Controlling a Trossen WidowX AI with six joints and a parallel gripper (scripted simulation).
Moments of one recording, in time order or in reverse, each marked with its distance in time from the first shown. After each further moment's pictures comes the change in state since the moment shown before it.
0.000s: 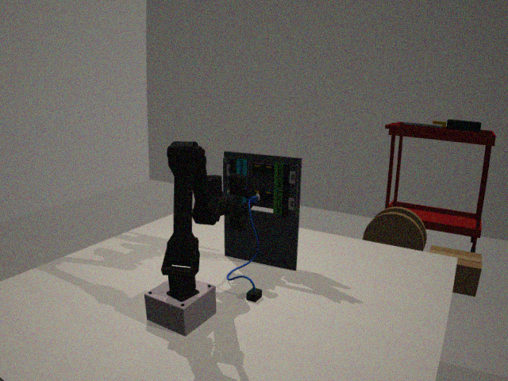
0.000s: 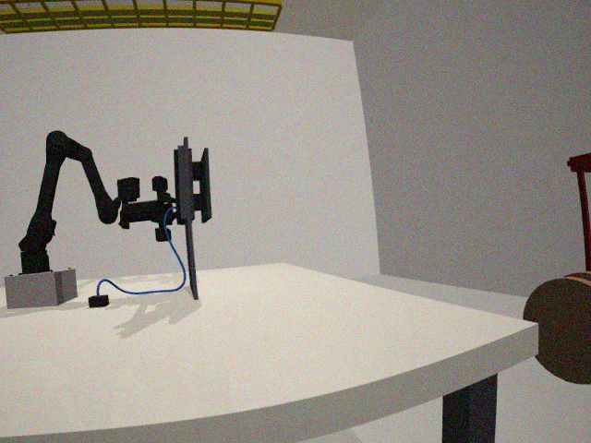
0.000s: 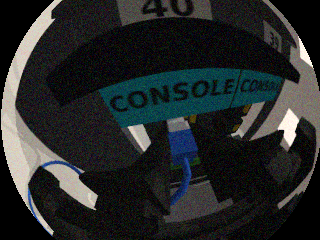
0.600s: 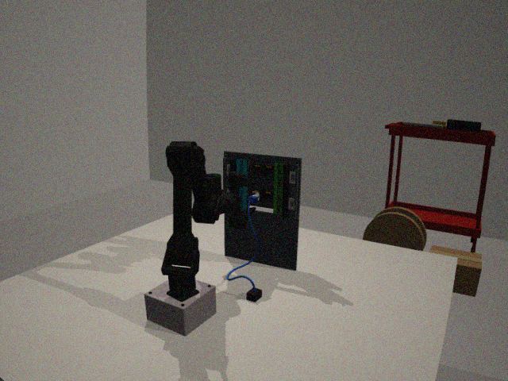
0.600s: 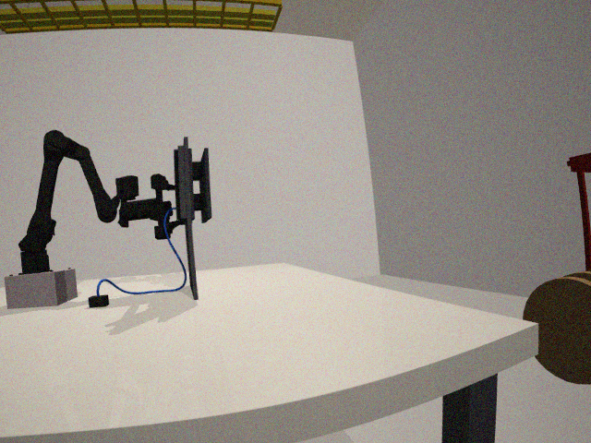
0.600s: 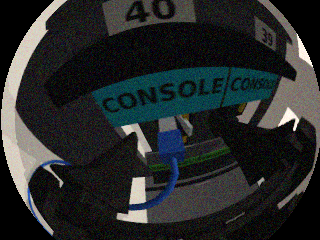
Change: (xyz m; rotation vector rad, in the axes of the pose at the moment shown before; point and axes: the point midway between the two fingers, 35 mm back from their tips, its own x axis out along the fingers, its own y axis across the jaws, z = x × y) arm -0.003 -0.006 -0.001 0.006 -0.002 -0.009
